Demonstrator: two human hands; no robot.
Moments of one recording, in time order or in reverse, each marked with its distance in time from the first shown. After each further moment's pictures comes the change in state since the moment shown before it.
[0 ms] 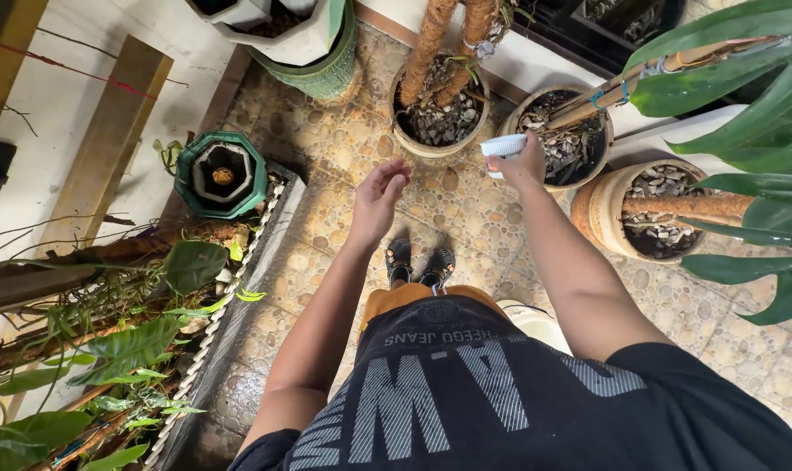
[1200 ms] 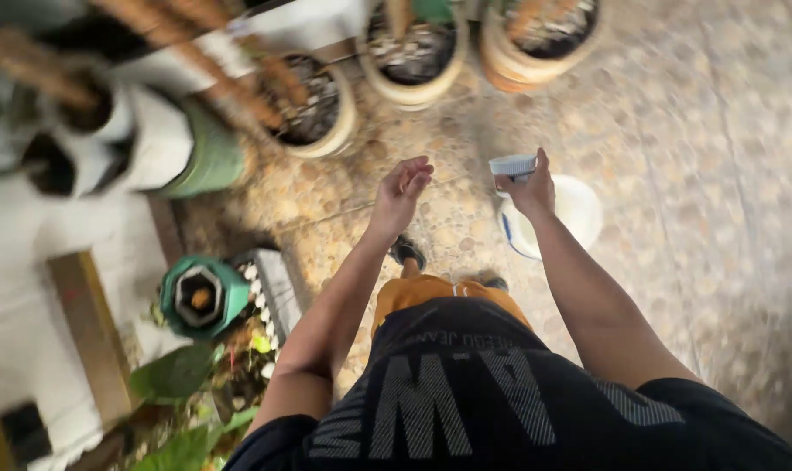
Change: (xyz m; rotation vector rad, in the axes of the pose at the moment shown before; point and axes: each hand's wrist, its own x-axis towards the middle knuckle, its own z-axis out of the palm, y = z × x) left_hand -0.112 -0.096 0.159 0.176 -0.791 -0.040; right_hand -0.278 0.328 0.001 0.253 0.483 0.353
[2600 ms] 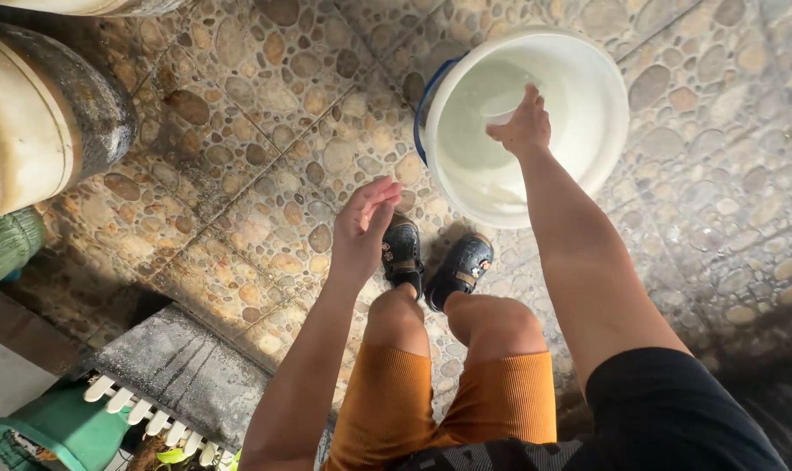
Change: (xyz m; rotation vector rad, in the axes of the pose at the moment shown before) left_hand 0.085 -0.486 0.174 0.139 -0.238 -0.373; right_hand 0.184 0.561 0.268 -0.180 -0.261 0.518
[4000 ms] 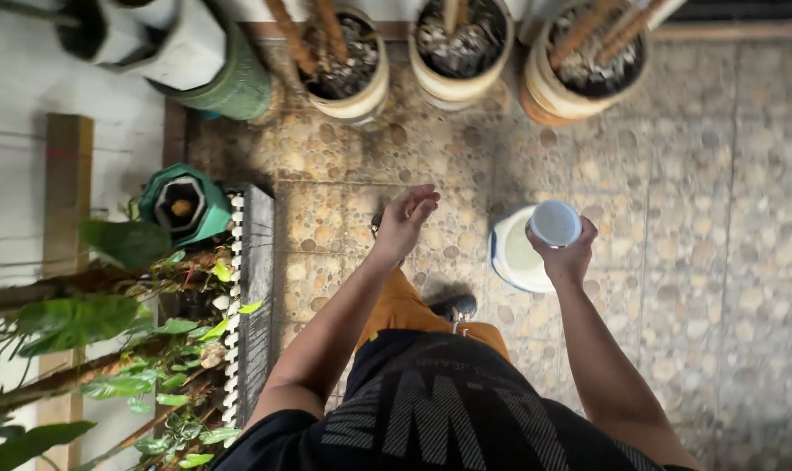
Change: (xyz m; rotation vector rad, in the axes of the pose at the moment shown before) left_hand -0.371 0.327 -0.072 -0.270 0.469 0.353; right_hand -0.526 -0.188 -0.317 0.308 0.281 -0.689
